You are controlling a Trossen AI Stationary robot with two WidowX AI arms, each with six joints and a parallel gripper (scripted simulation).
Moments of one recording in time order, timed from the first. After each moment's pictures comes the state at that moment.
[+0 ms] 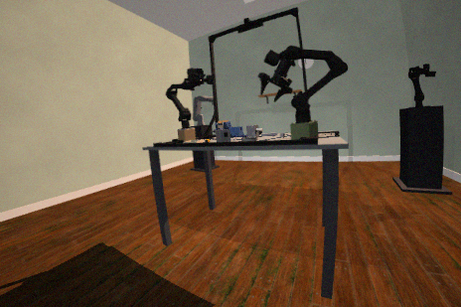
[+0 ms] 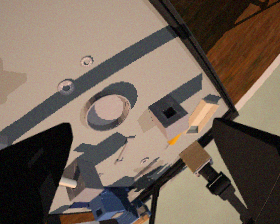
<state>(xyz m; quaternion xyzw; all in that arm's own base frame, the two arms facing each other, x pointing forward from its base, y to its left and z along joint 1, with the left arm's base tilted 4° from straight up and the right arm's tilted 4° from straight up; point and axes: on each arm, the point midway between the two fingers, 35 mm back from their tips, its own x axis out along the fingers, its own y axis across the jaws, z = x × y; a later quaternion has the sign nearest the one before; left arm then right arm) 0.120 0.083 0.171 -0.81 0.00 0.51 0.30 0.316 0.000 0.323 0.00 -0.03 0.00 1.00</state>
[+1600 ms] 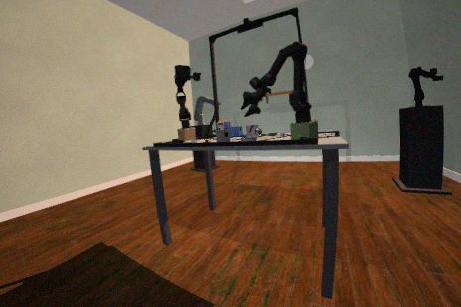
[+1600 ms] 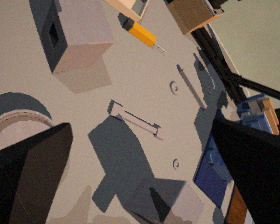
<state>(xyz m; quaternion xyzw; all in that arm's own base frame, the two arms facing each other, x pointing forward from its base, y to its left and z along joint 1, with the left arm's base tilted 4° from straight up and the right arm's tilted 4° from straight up) 0.356 0.039 0.108 -0.43 0.21 0.33 0.81 0.237 -0.051 0.361 -0.02 -0.01 0.00 1.00</state>
